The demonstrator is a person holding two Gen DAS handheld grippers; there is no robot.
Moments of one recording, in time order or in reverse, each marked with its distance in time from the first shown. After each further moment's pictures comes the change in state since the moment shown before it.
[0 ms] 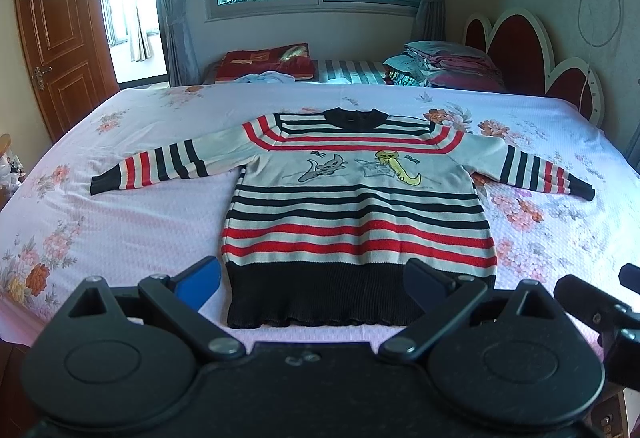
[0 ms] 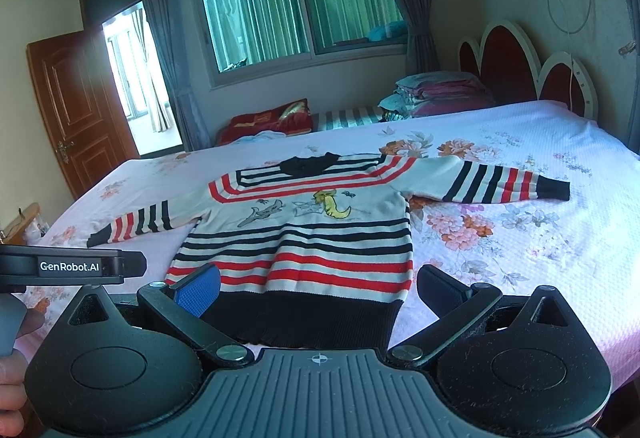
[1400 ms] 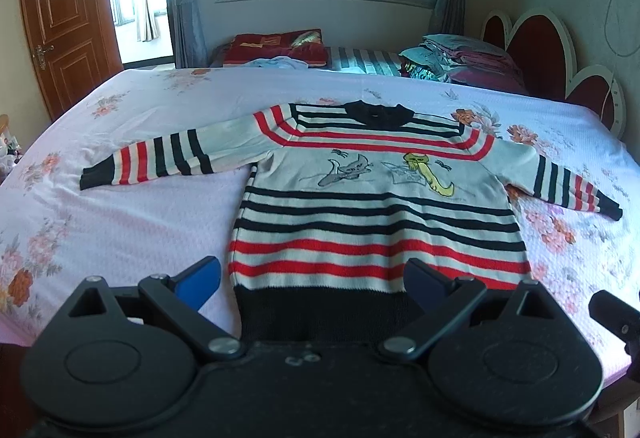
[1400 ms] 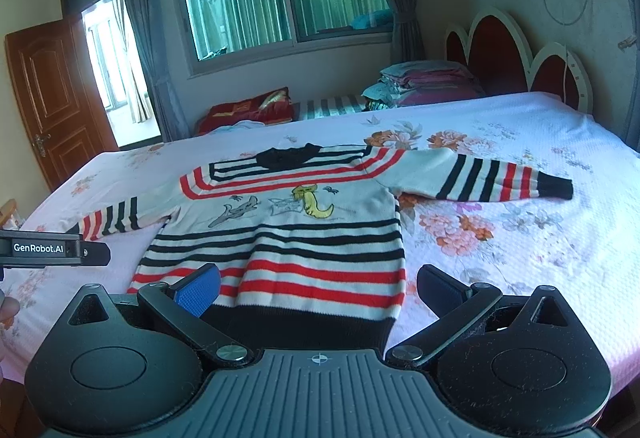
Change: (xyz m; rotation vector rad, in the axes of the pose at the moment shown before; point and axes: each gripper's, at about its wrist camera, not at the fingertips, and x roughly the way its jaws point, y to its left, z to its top) left arm 0.067 0.040 0.031 -0.050 0.046 -0.002; right arm 0.069 -0.012 0.012 0.001 0.031 -0.059
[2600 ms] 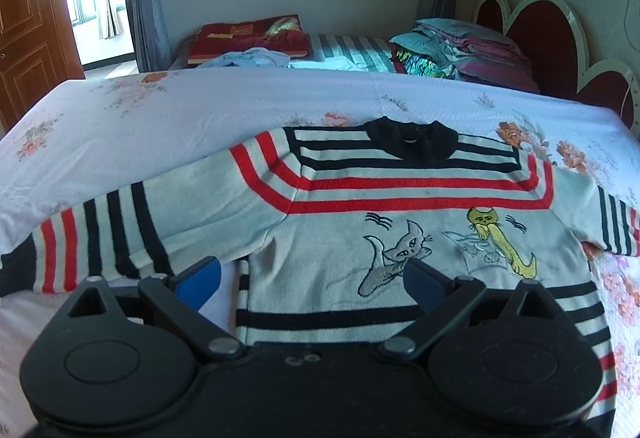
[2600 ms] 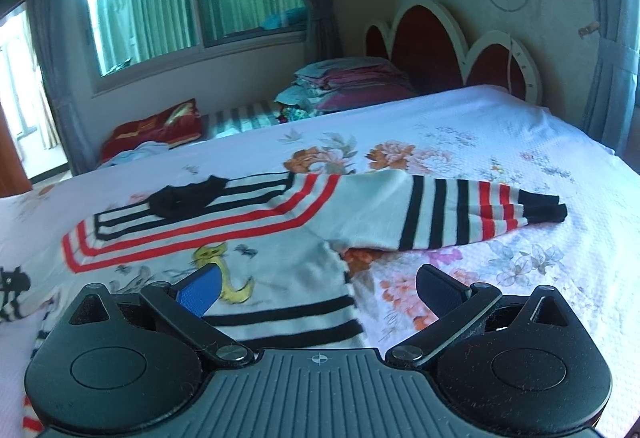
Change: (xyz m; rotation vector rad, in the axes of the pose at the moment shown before) left arm 0.206 0.044 0.121 0.051 0.057 -0.084; right arm 0.163 -0.039 0.074 0.116 -0.012 -0.270
